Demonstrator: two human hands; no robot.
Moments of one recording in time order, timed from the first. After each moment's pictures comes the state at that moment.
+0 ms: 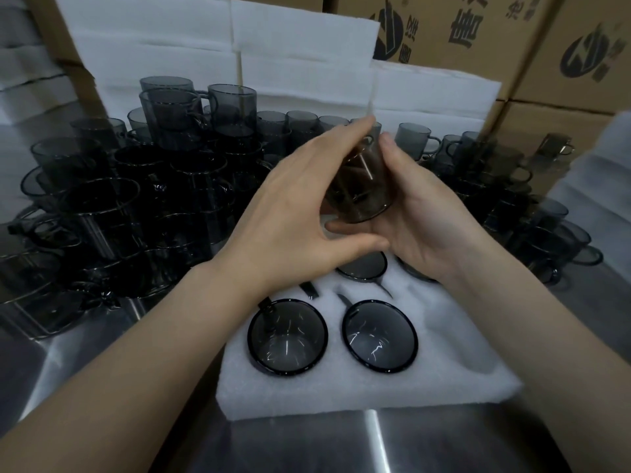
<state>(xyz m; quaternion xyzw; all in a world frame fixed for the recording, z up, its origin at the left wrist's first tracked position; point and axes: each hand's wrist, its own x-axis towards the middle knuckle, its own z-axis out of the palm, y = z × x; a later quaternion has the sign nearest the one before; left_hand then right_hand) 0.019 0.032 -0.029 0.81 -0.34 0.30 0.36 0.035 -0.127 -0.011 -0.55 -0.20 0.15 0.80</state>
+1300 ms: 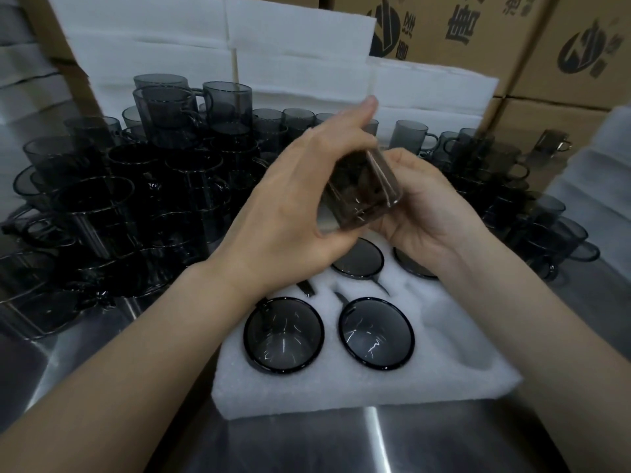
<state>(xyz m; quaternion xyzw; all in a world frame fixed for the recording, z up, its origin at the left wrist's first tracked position) 0.017 0.029 -0.028 0.76 -0.40 0.36 0.37 0.044 -0.131 -0.013 -0.55 -0.13 0.08 0.82</state>
